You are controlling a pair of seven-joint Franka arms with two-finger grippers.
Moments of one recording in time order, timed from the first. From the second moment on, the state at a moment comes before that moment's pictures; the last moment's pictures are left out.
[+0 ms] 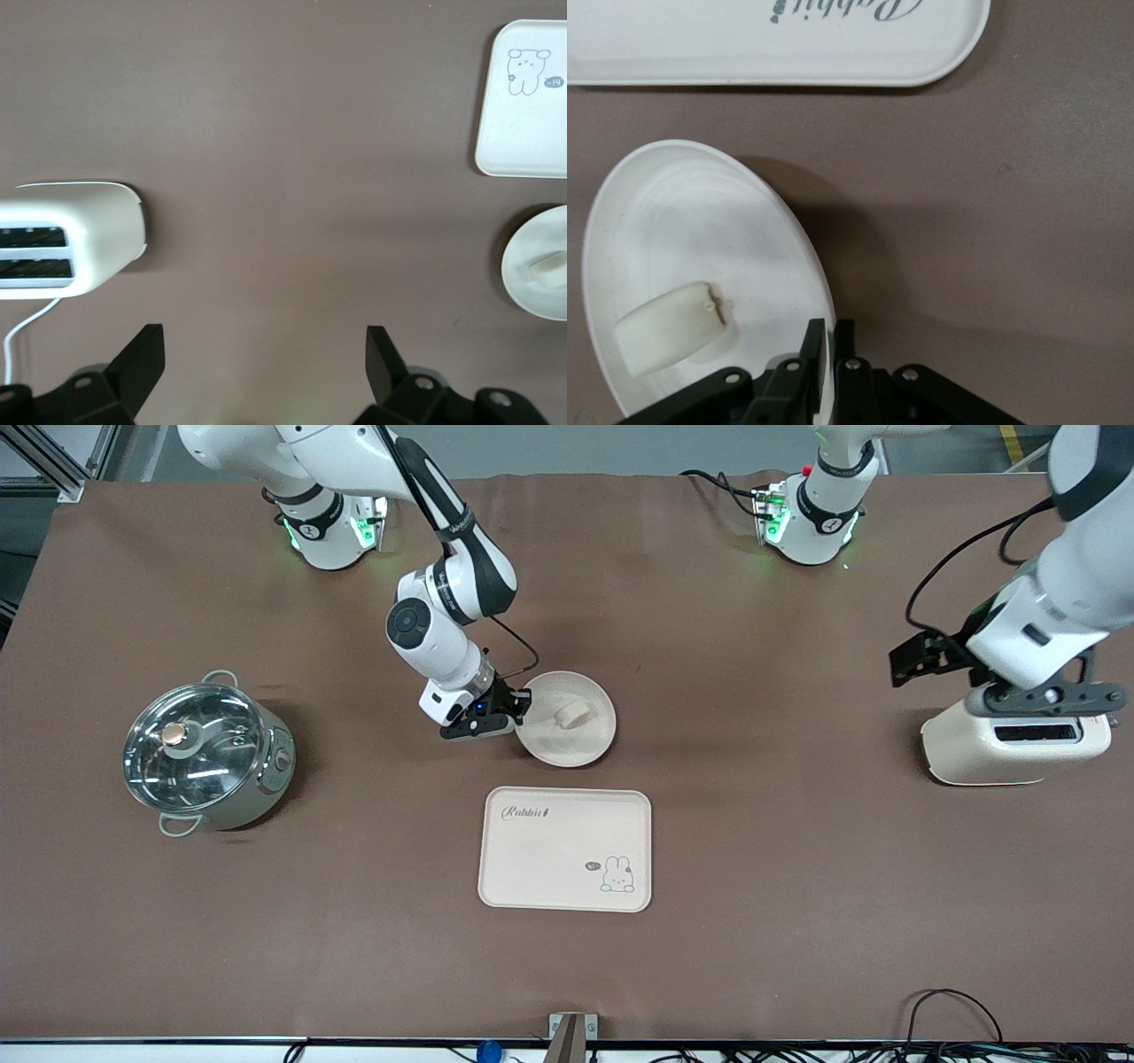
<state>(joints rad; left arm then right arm) -0.04 0.11 -0.16 -1.53 0.01 1.56 -0.19 0.82 0.44 -0.10 -2.13 0.66 2.72 0.09</state>
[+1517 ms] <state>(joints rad) -0.57 0.65 -0.21 -1.56 0.05 2.21 -1.29 0.53 0.01 -0.33 -1.97 0.21 1.97 0.08</state>
